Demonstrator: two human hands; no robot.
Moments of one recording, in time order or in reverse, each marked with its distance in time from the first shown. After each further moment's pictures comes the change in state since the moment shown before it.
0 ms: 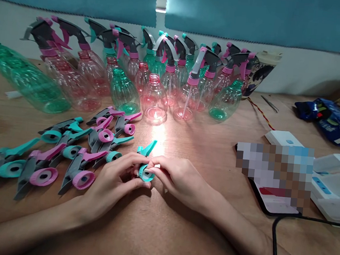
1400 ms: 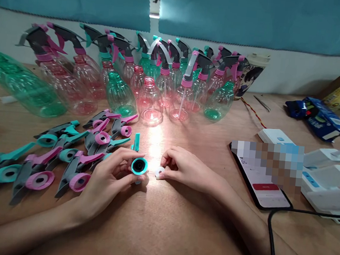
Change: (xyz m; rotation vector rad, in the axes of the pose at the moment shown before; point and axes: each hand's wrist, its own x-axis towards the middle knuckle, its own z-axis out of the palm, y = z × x) left_hand 0.001 -0.007 0.003 -0.050 0.145 0.012; right_hand 0.004 0.023 -0.023 -0.012 -0.188 0.189
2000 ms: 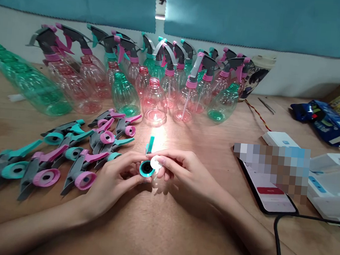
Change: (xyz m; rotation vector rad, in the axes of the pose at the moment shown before) left_hand 0.002 0.007 -0.001 0.051 -0.060 0.017; right_hand -0.006 -0.033 0.003 0.576 0.109 0.095
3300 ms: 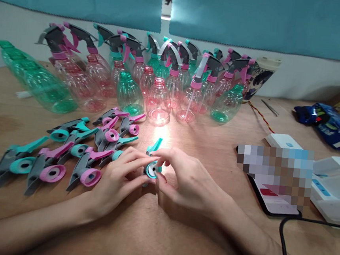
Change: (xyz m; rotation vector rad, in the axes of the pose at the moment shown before) left_hand -0.003 0.000 -0.002 0.195 -0.004 0.230; right_hand -0.009 0.011 0.011 -0.702 0.178 -0.625
